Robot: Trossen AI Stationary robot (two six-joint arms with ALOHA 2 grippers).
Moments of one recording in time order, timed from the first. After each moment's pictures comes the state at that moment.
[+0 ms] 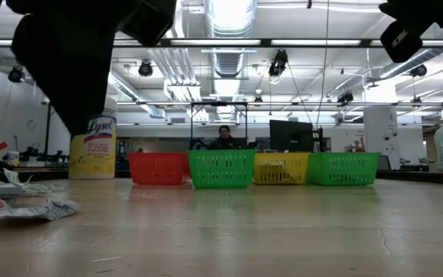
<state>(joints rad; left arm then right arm) -0.52 1.85 1.43 -0.83 -0.06 -1.26 0.33 0.37 0.40 -0.17 0.16 0.41</state>
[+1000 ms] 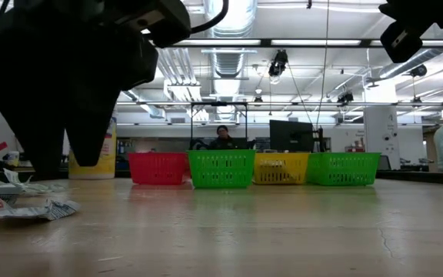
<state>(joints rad) -0.51 1.90 1.38 -0.79 0.01 -1.68 0.33 0.37 0.40 -0.17 0.16 0.41</state>
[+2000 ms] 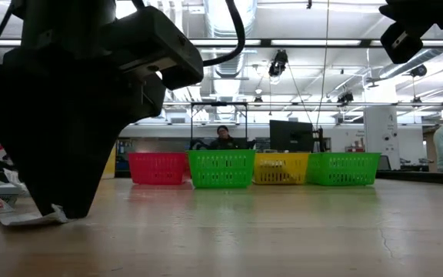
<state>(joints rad) -0.49 2.00 1.39 -0.71 0.09 -1.67 0.33 0.37 0.40 -0.18 0.16 0.41</state>
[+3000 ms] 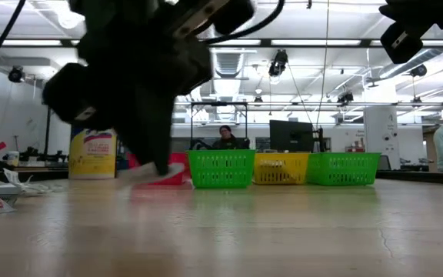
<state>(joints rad) -0.44 1.96 1.41 -0.59 0.01 -1.44 0.32 0.37 0.40 -0.18 0.16 0.41</state>
